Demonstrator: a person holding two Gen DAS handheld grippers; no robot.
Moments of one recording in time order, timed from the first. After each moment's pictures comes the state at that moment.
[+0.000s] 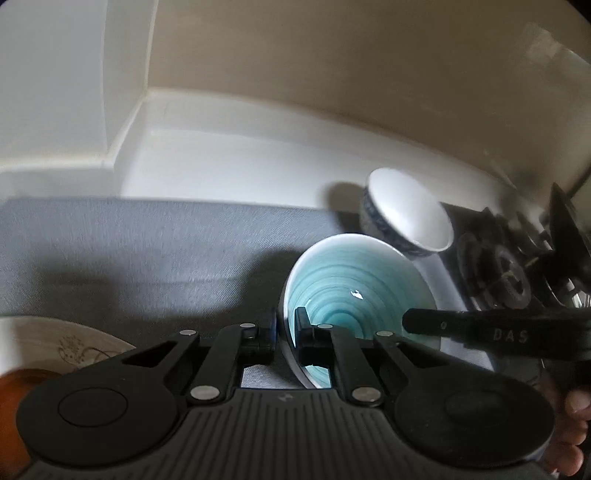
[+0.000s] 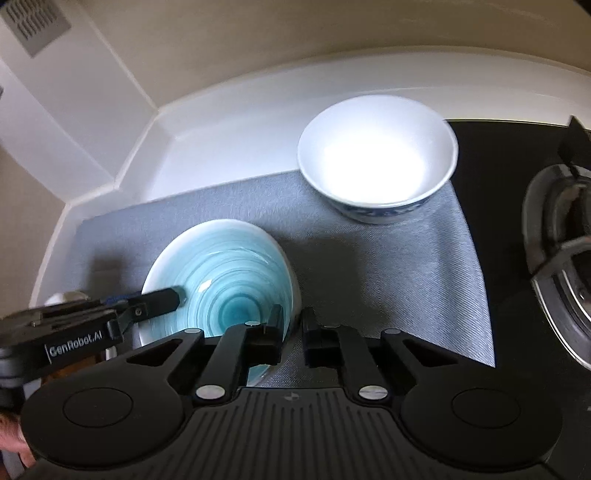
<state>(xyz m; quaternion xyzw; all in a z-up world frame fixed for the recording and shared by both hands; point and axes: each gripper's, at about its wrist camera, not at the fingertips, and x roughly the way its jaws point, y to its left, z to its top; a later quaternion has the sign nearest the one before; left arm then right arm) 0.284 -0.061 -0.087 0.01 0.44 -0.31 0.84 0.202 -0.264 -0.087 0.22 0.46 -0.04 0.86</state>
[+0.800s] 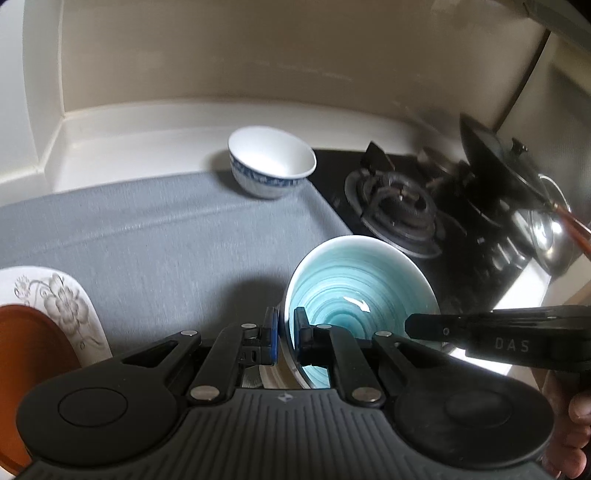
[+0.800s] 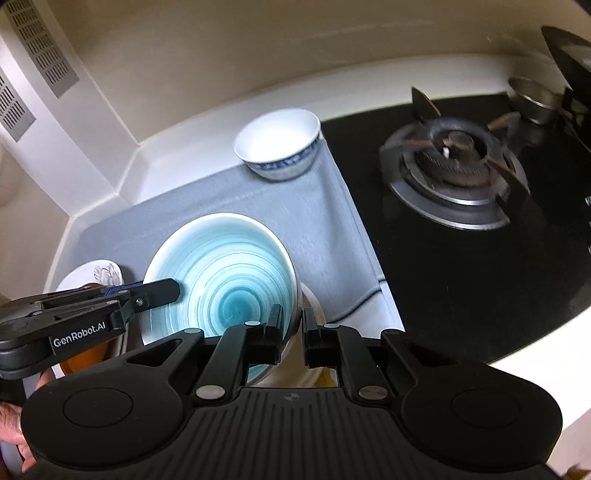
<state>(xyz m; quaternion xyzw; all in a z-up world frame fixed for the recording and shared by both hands) 0.168 -0.085 -0.065 0.08 0.43 -0.41 0.80 0.030 -0.251 -0.054 0.25 0.42 -0.14 0.86</state>
